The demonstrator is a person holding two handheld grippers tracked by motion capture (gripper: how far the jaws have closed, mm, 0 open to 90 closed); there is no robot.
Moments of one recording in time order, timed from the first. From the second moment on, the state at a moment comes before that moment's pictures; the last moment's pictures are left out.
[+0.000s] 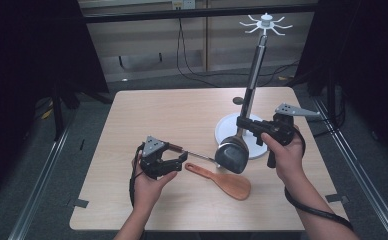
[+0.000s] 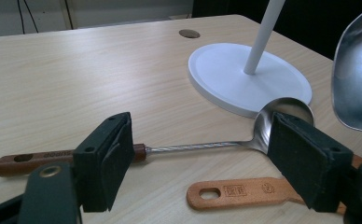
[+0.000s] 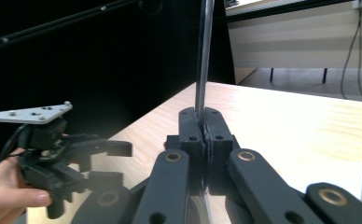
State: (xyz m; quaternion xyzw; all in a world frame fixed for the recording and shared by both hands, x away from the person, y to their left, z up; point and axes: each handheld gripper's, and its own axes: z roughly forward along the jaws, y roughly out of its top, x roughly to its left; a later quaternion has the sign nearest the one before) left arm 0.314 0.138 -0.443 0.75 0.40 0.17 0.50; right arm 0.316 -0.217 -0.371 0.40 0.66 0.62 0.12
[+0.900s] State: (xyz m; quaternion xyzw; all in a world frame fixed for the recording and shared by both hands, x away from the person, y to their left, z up) left arm 0.314 0.139 -0.446 0.75 0.39 0.17 0.50; right arm 0.347 -0.247 -0.384 0.44 0.64 0.59 0.19
